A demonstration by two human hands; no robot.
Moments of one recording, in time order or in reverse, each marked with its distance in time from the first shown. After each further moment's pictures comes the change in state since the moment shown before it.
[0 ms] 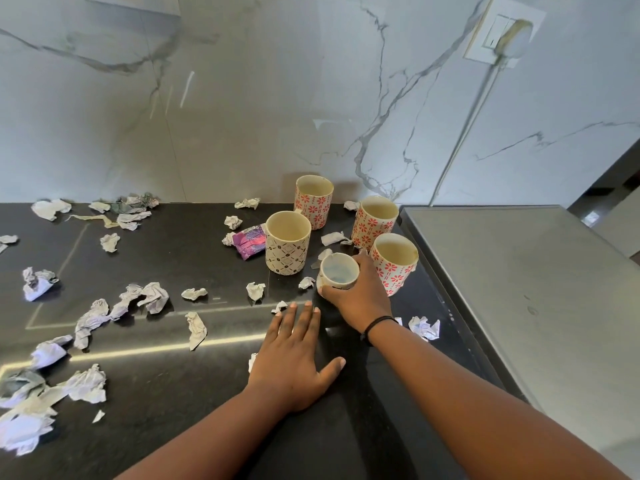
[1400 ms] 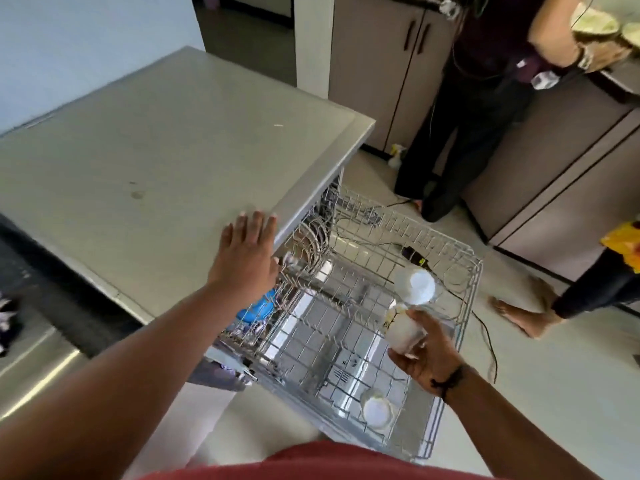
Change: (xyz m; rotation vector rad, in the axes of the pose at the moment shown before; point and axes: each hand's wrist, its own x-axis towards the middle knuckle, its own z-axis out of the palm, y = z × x) left_hand 0.062 0.501 0.124 0.300 -0.086 0.744; right_hand -0.389 0.459 -0.359 1.336 0.677 1.173
